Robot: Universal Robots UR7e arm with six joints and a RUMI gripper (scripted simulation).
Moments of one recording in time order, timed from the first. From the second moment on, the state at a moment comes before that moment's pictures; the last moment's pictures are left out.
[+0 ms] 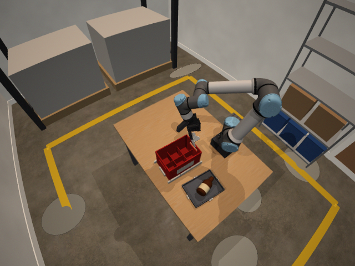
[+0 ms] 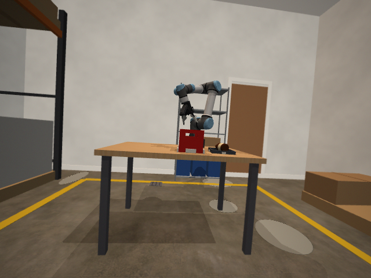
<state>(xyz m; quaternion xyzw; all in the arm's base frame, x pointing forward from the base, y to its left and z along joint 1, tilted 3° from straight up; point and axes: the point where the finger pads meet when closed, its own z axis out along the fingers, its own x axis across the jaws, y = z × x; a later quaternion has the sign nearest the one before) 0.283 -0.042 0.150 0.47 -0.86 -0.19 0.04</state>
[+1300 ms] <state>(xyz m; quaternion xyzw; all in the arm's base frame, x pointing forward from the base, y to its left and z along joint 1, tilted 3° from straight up) 0.198 0.074 0.142 0.66 -0.70 -0.21 0.17</state>
